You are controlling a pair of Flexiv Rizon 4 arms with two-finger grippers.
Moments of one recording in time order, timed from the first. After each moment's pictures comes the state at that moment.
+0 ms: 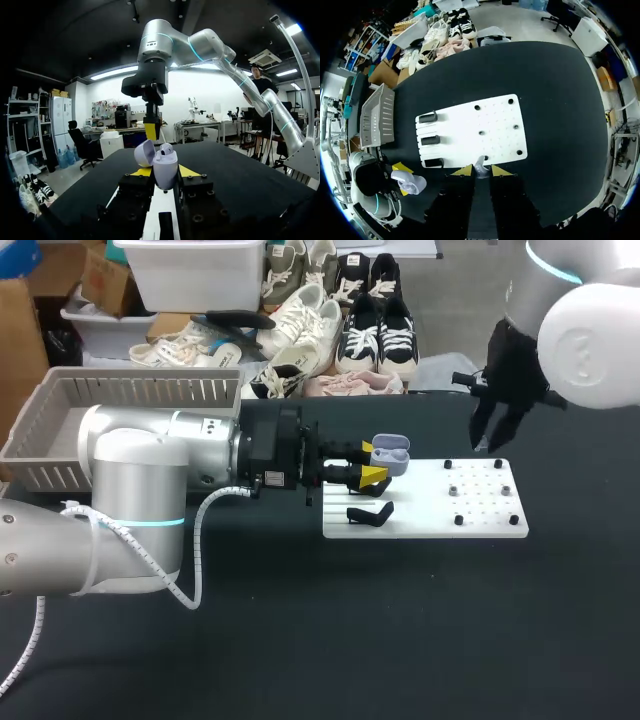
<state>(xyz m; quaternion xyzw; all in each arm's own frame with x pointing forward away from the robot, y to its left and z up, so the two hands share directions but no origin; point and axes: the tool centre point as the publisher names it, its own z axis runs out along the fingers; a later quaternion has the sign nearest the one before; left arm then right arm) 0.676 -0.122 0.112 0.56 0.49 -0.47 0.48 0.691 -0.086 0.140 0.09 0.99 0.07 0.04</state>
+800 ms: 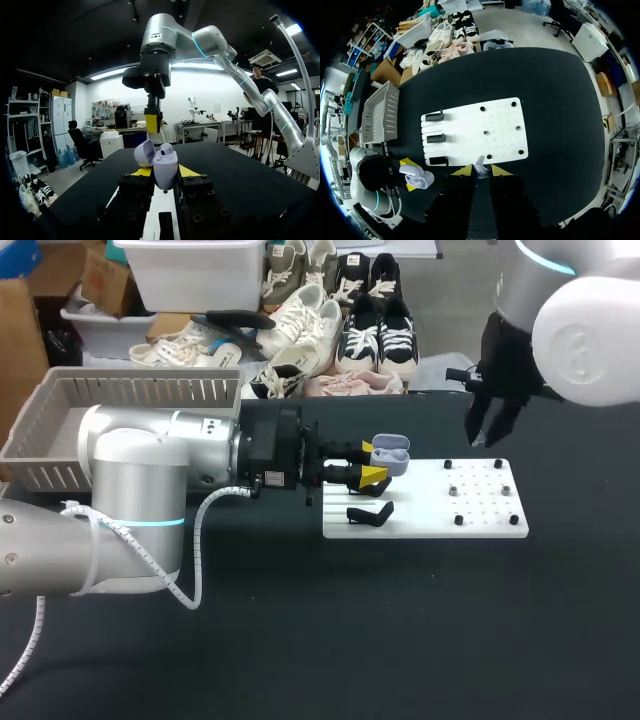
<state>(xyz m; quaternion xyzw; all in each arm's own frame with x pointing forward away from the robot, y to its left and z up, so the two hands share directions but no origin) 0.676 -0.122 0.112 0.56 0.49 -0.47 0.48 0.690 -0.076 0.159 0.07 0.99 0.07 0.06</state>
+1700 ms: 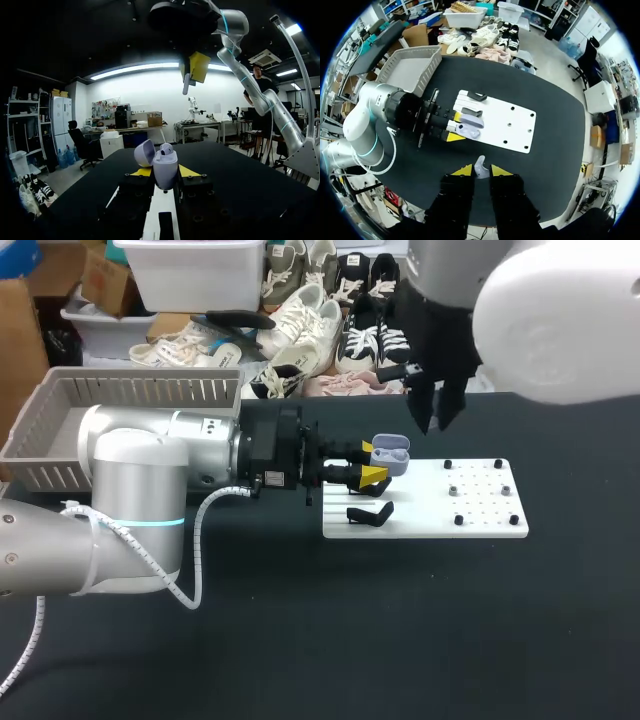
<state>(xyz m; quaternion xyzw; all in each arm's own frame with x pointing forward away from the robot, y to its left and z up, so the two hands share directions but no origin) 0.676 -0.122 0.112 0.56 0.49 -0.47 0.48 0.621 0.002 0.230 -0.13 0.99 -0.01 0.09</state>
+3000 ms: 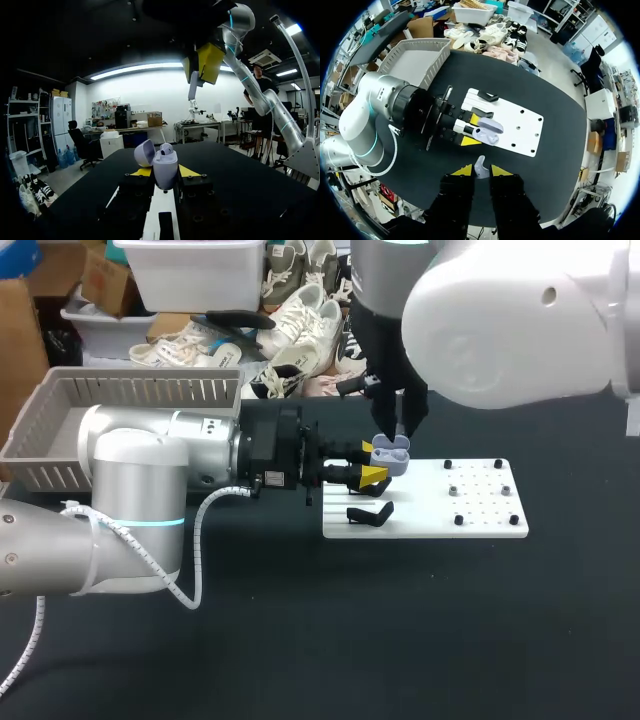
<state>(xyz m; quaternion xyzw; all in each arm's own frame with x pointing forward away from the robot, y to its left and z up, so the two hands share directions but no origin) 0.676 -0.122 0.112 0.56 0.49 -0.47 0.48 0.623 0.035 0.219 -0.15 0.98 -0.03 0.08</state>
